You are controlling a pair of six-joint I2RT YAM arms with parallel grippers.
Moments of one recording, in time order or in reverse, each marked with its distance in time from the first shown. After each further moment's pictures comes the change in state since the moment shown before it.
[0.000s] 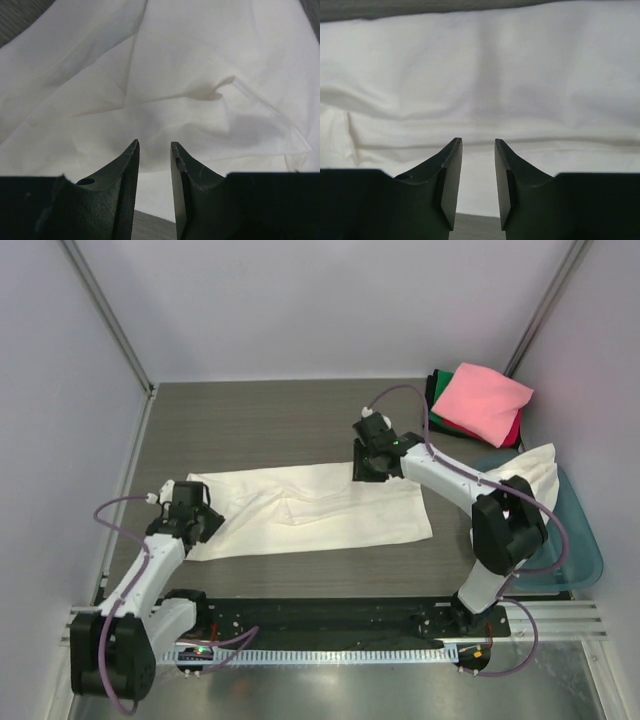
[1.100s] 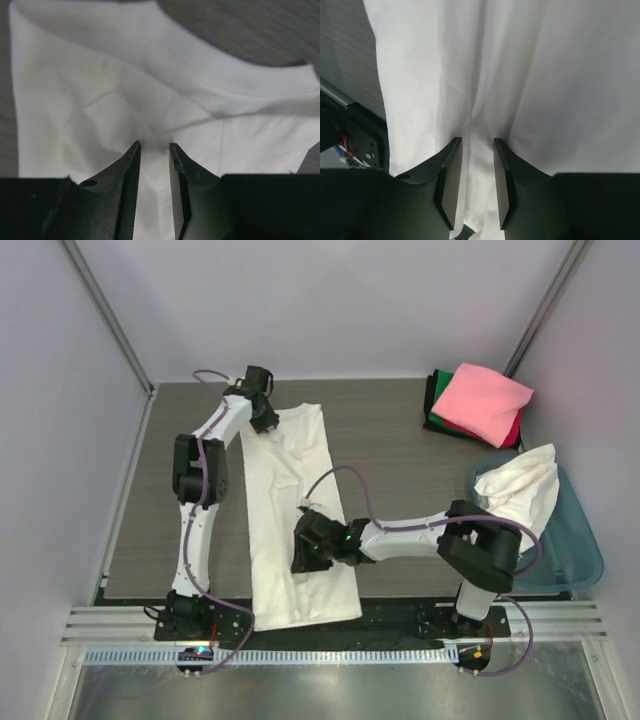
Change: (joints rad) left arm -0.124 1.423 1.459 -0.125 0.070 0.178; right arm 0.503 0.000 -0.405 0.468 -0.139 0.396
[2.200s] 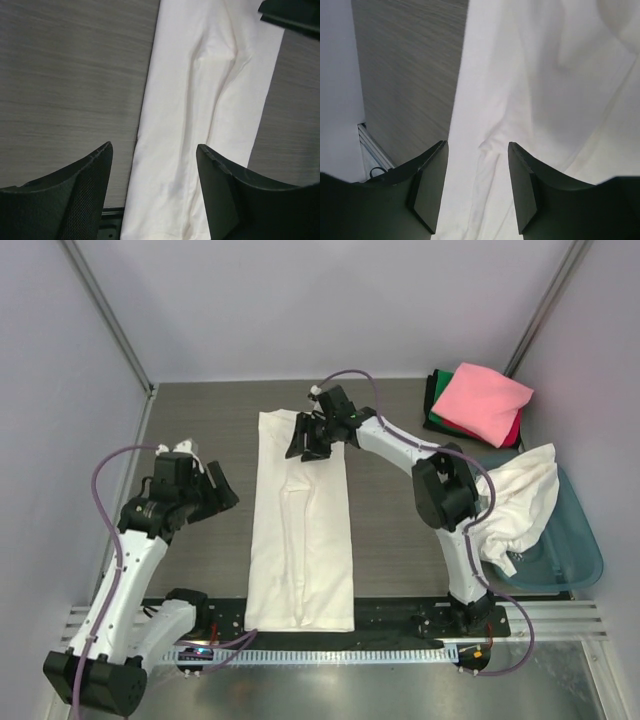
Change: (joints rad) left arm 0.021 -1.421 -0.983 -0.204 0.148 0.217; right arm -0.476 0.435 0.919 -0.332 -0.362 -0.317
